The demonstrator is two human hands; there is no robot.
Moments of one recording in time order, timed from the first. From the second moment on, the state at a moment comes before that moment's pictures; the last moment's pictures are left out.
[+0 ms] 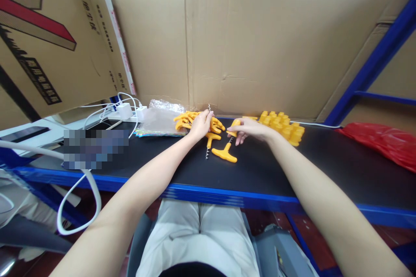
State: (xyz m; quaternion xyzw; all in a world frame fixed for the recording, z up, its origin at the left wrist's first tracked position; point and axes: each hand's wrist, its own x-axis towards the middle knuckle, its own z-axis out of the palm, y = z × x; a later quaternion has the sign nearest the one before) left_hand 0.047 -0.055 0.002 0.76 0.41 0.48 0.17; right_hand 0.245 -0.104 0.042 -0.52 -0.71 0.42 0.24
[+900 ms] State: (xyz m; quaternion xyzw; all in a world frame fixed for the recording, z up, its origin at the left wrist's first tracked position) left_hand 0.050 -0.048 -0.007 0.79 0.41 0.42 0.14; right_hand 0.228 -0.084 0.007 -0.45 -0.66 0.49 0.34
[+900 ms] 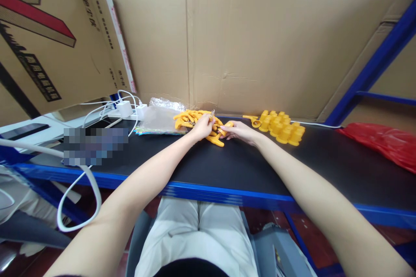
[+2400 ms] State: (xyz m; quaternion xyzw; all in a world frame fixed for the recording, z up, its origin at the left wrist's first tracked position) left_hand 0.045 -0.074 0.007 0.84 0.51 0.12 -0.16; right_hand 0.258 -0.083 0.030 -0.60 -0.79 0.00 0.12
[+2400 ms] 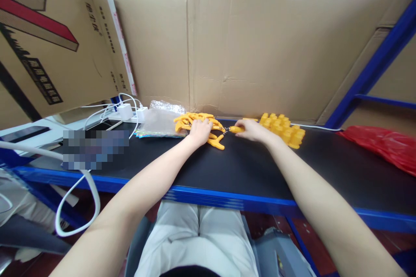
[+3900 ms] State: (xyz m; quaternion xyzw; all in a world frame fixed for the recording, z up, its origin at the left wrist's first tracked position) left_hand 0.030 -0.063 0.012 0.84 0.50 0.21 -0.05; right_hand 0.265 -0.070 0.010 -0.55 -0.63 0.45 0.31
